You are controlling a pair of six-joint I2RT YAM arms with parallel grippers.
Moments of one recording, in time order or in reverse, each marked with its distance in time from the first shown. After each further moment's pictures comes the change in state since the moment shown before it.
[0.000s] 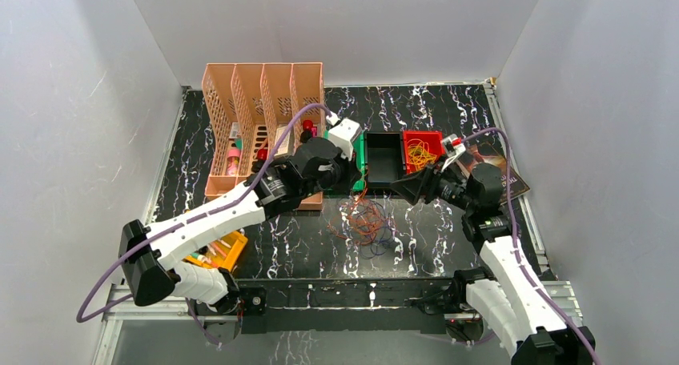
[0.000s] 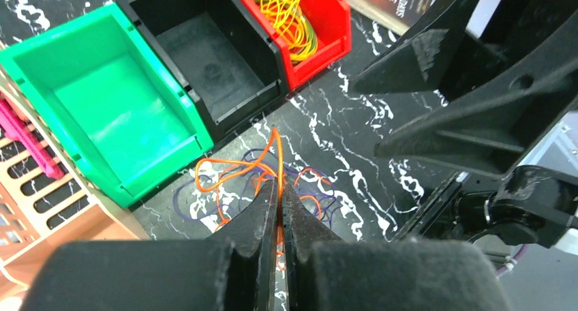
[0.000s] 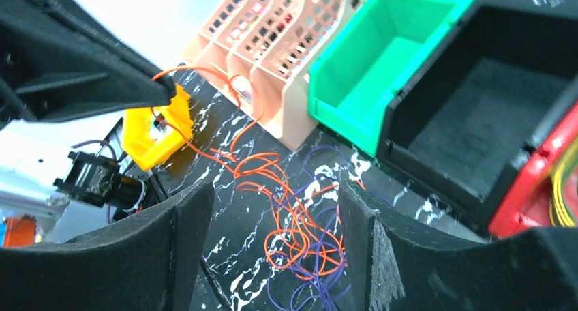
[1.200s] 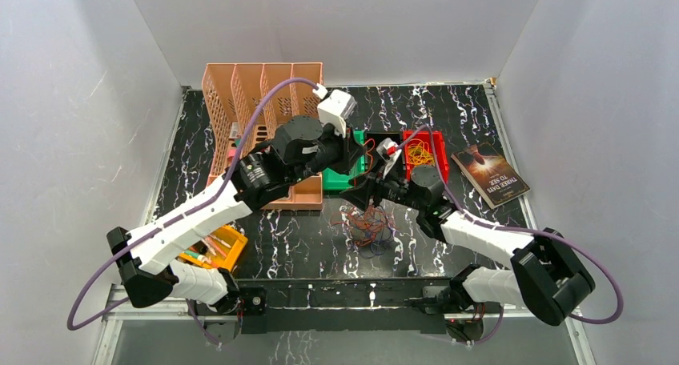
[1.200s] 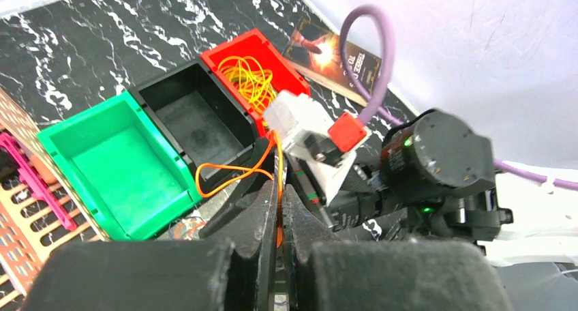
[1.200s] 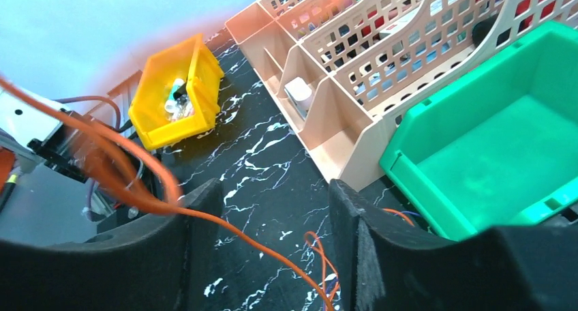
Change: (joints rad) left arm 0.000 -0.016 0.229 -0.069 0.004 0.009; right arm 0.480 0.438 -0.008 0.608 0.209 -0.075
